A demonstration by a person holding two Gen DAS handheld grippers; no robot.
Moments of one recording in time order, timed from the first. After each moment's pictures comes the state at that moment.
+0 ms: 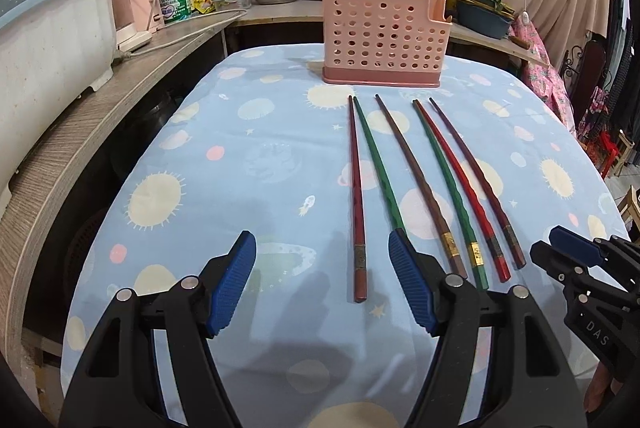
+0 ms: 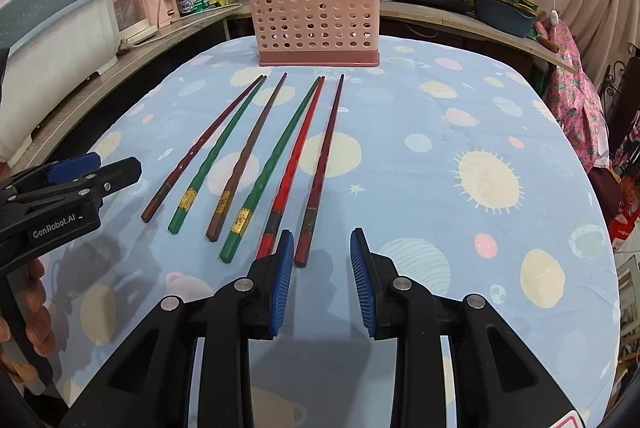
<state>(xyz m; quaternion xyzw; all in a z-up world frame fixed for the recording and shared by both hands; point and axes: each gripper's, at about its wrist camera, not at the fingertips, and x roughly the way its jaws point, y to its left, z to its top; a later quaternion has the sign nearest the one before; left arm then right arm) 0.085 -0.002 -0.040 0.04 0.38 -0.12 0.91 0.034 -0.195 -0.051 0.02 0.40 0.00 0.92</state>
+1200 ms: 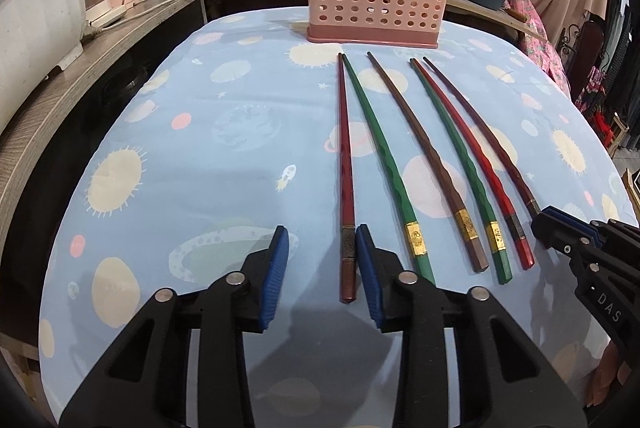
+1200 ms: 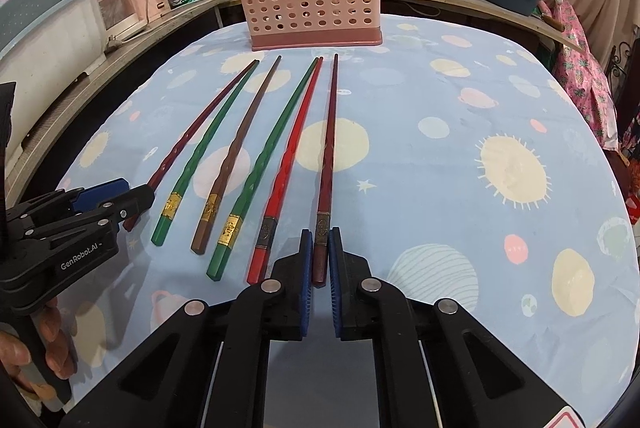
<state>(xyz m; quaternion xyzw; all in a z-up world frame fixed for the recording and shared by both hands) 0.103 -0.014 -0.072 0.05 0.43 -0.14 0.89 0.053 -0.197 -0.069 0.04 0.42 0.00 0.90</state>
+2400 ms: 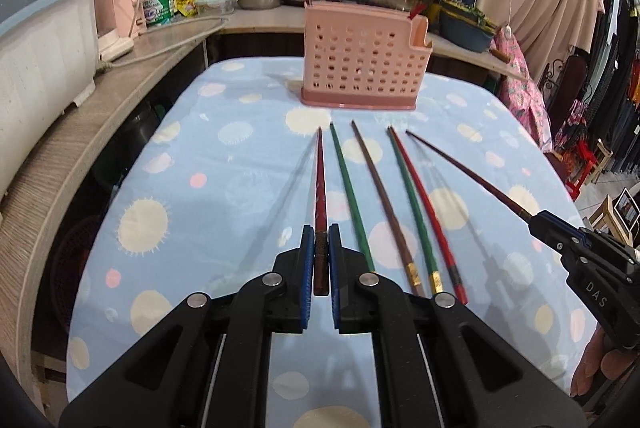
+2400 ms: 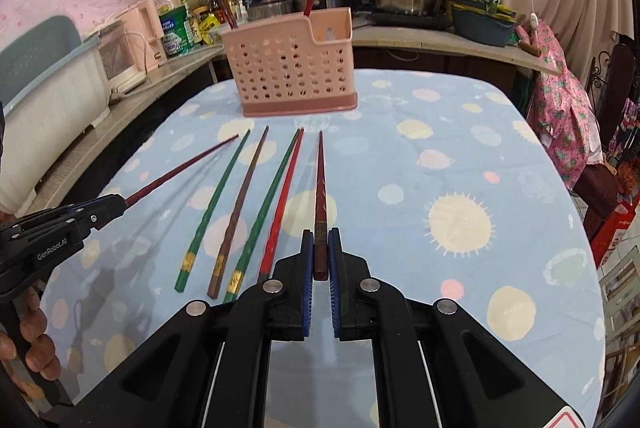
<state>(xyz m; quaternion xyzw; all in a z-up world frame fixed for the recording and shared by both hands) 0.094 -0.002 -0.001 0.01 0.38 -0.16 0.91 0.038 -0.219 -0.010 0.06 0.35 -0.02 0.93</state>
